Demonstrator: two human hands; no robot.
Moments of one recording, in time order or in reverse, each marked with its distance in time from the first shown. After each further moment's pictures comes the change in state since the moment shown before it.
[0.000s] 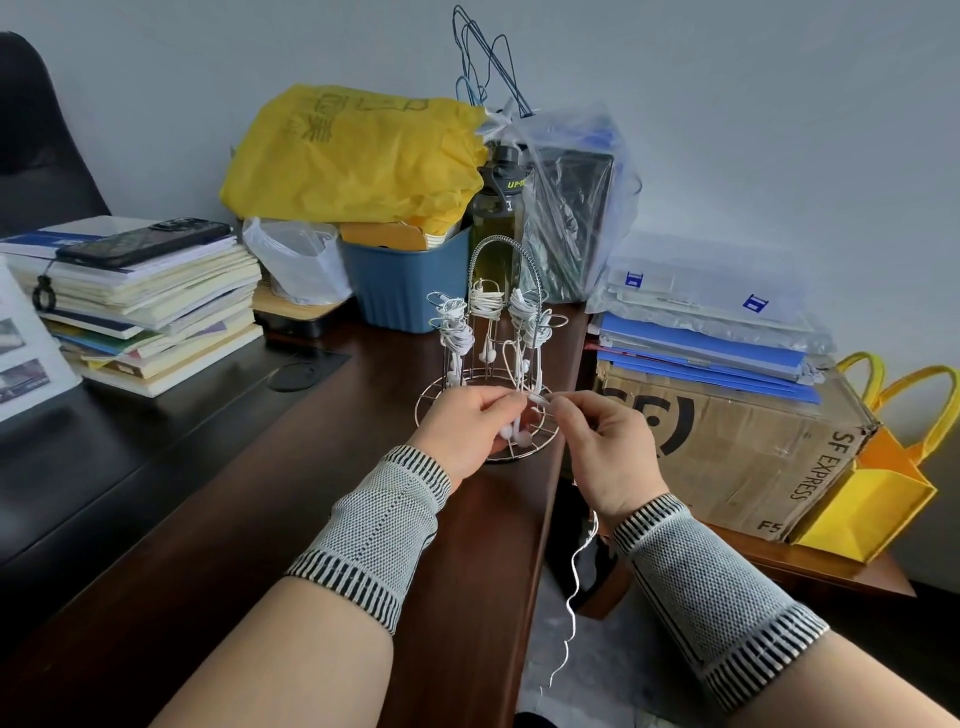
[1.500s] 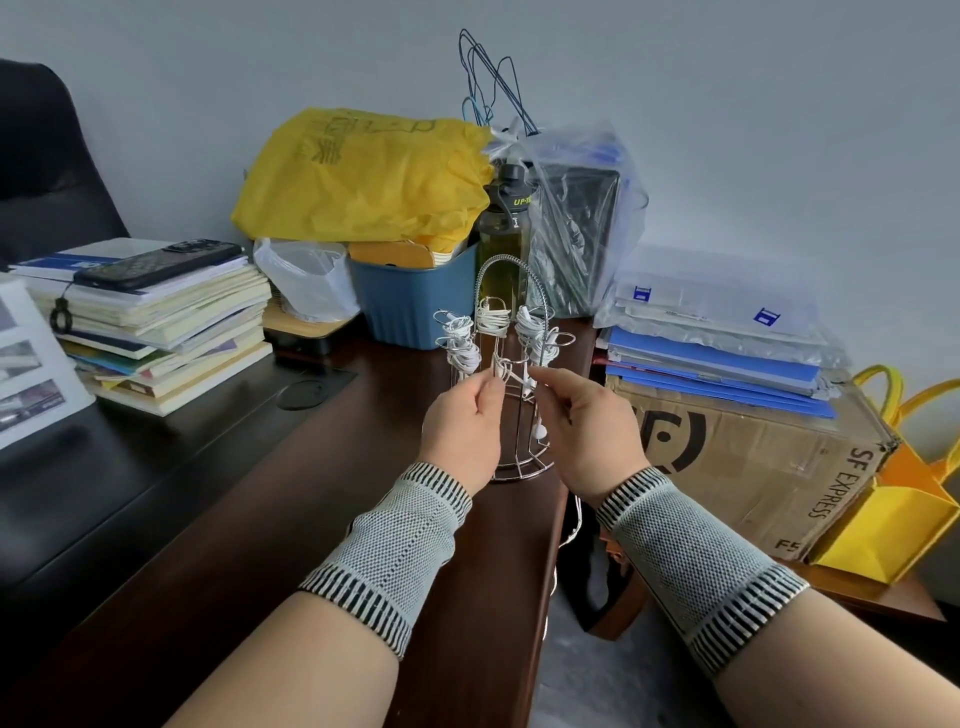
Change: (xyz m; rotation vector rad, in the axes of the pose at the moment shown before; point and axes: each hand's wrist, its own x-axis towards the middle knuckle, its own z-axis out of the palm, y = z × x) left_hand 0.008 0.009 0.002 0.386 0.385 0.164; right_hand 0.031 -0.013 0.017 -0.380 -0.005 -0.265
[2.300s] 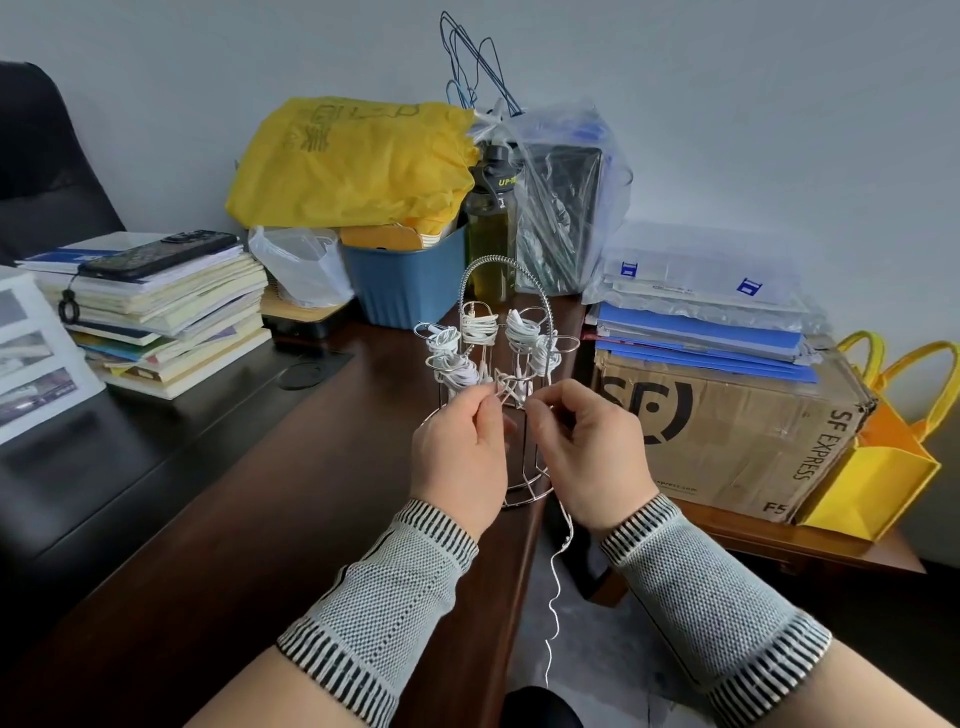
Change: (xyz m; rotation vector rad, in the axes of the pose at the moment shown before) left_hand -0.065 0.012 -0.003 0.109 0.116 0.091; right_hand -0.055 -0.013 -0.025 0.141 0.057 -0.026
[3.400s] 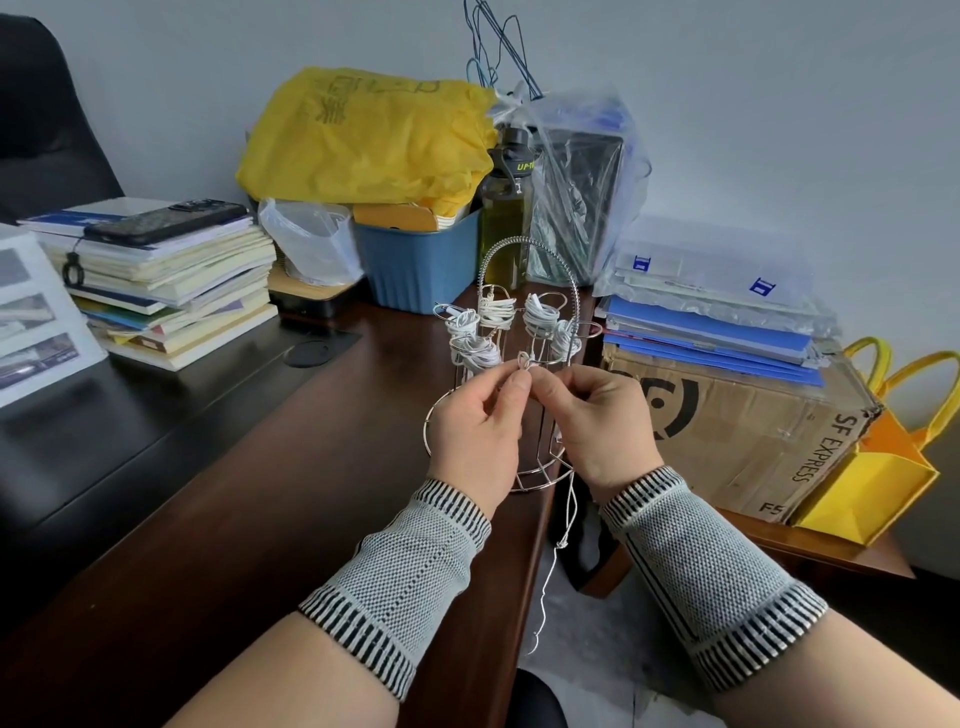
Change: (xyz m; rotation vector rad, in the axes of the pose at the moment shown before) left_hand -0.001 -0.002 0.005 -0.423 0.017 -0.068; right_hand 0.014 -0.003 0.008 0.362 -0.054 0.248
